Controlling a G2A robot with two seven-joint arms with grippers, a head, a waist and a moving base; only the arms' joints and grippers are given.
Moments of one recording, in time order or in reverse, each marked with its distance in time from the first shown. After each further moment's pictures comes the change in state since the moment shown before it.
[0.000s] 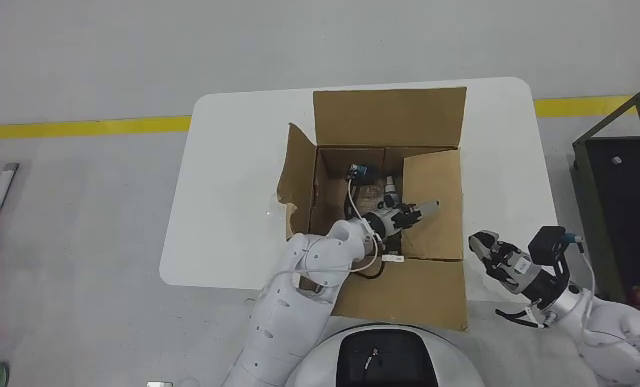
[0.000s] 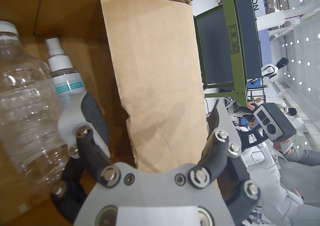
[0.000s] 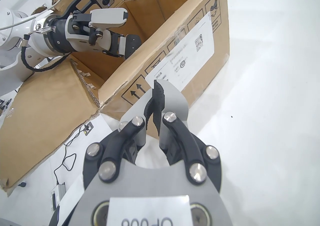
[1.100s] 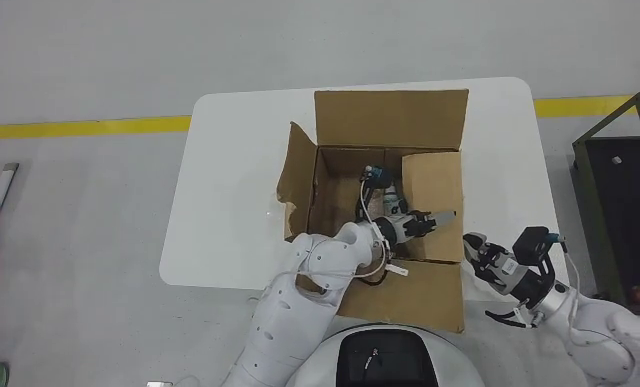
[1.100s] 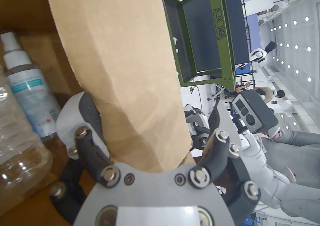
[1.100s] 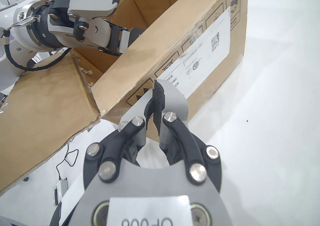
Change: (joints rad) left arm -0.005 0.006 0.036 -0.049 -0.065 -0.021 -0.058; right arm 0.022 -0.003 -0.047 -0.007 -0.022 0.024 0.016
